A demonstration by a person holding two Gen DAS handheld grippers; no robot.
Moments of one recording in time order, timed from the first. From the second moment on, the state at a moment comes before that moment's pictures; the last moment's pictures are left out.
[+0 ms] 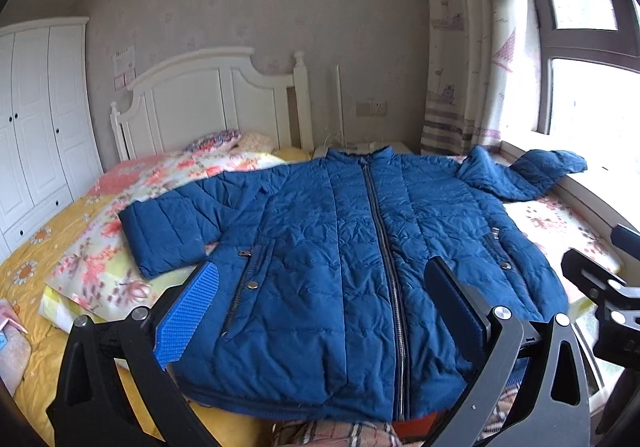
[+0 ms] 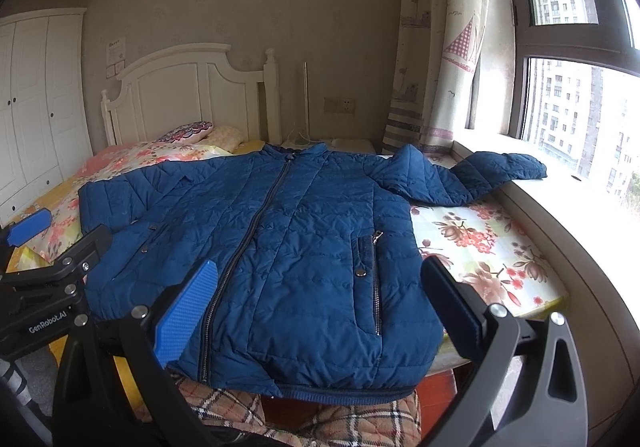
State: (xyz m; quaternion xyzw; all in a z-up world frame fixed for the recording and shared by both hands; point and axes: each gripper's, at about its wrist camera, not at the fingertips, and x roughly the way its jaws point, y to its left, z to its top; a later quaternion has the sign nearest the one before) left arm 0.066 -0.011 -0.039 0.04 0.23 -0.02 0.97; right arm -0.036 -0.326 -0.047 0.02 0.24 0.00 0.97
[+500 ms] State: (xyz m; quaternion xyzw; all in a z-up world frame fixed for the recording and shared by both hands) left arm 0.386 -0.063 -0.104 0.07 0.44 -0.02 0.89; right arm 0.182 -0.547 -0.101 0.22 0.34 -0.15 0.90
